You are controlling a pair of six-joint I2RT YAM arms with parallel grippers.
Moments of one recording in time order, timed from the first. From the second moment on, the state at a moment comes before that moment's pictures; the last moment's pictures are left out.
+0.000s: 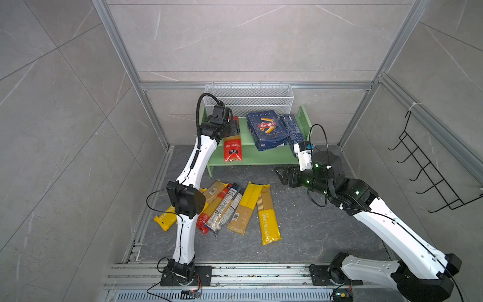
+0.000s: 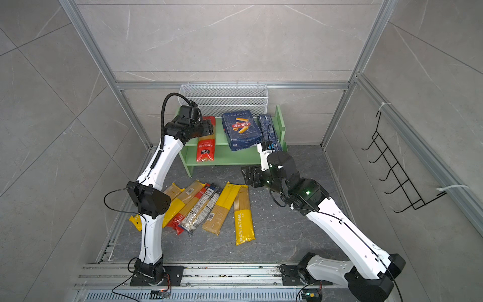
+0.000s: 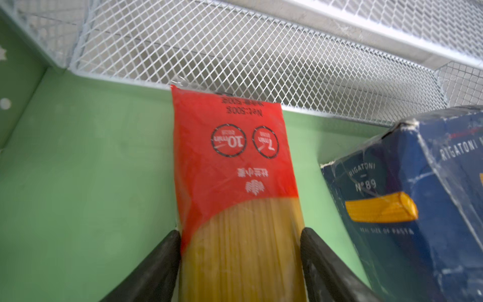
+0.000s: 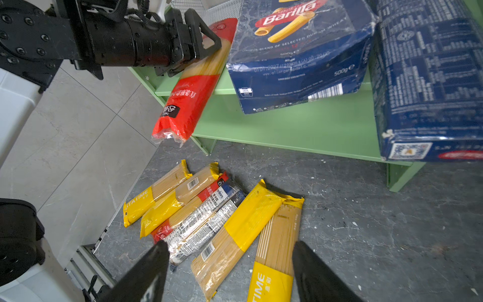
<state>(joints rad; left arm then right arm) -0.36 2.21 2.50 -0.89 -0.05 -0.39 0.69 1.18 1.39 -0.68 0.06 0.43</state>
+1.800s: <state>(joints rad) -0.45 1.61 1.64 -0.54 -0.15 -0.50 0.64 1.11 1.29 -0.70 -0.03 0.46</state>
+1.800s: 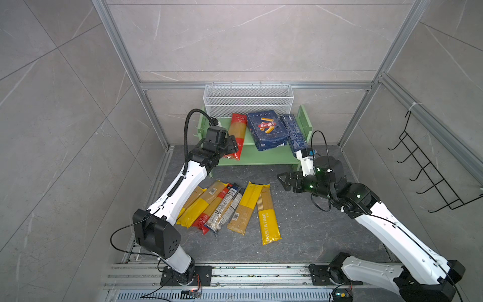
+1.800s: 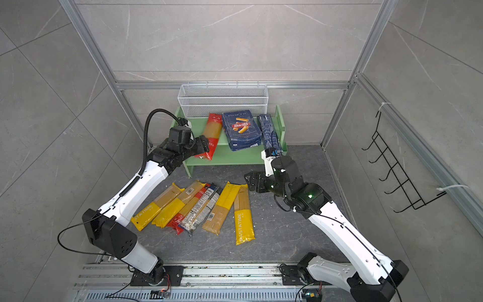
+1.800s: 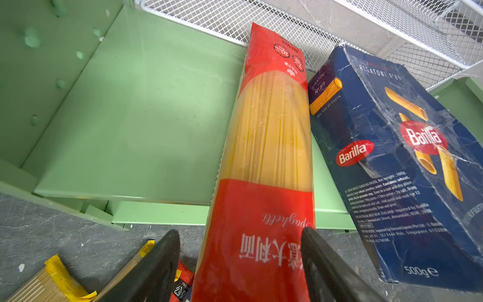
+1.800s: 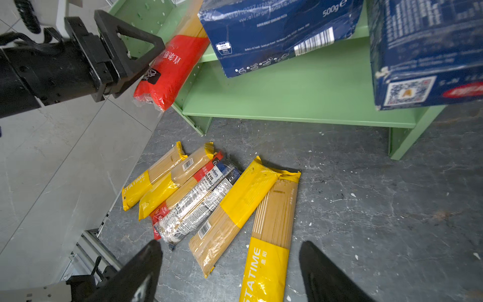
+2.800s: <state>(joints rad) -0.52 1.60 1.62 -0.52 -0.10 -0.52 0.64 0.95 1.27 -0.76 0.00 0.48</state>
